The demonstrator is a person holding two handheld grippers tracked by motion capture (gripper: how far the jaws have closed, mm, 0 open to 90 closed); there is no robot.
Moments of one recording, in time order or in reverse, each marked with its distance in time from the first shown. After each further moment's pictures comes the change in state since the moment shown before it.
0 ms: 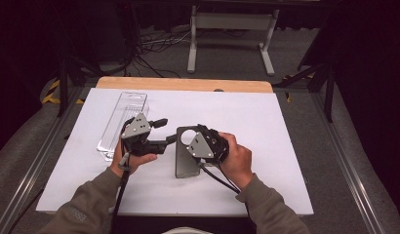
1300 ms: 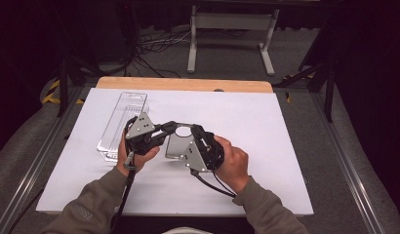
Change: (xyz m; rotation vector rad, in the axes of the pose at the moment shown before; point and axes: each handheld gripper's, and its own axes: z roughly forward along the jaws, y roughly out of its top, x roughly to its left) left arm -0.006 0.007 0.001 -0.024 0.055 0.013; right arm 0.015 0.009 -0.010 -0.096 -0.114 -0.074
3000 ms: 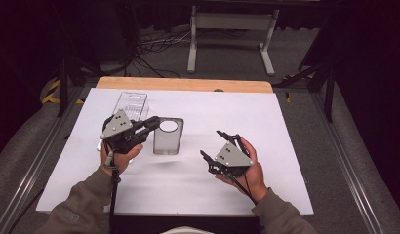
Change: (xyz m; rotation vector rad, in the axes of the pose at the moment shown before) left arm 0.021 -0.005 -0.038 -0.087 0.044 -0.035; right arm -0.014 -0.069 -0.023 -0.084 0.269 0.407
